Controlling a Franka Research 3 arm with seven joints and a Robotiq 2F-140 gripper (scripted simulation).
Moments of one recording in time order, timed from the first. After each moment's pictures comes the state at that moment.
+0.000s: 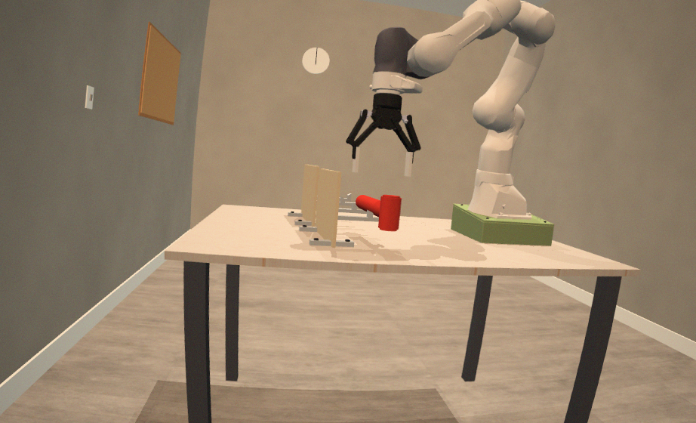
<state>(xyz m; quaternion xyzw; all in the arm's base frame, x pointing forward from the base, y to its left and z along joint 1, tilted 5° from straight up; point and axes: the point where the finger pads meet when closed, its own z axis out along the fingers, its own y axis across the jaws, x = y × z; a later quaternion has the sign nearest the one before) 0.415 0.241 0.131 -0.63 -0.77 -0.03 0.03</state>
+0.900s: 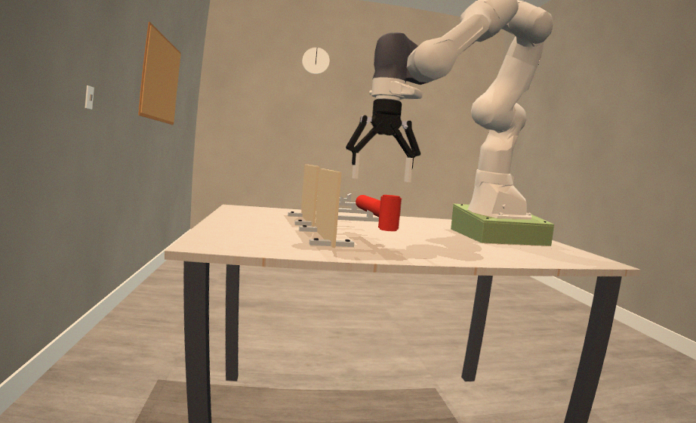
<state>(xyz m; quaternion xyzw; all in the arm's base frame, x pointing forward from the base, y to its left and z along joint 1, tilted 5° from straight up) 0.414 0.242 0.116 -0.63 -0.77 -0.03 0.03</state>
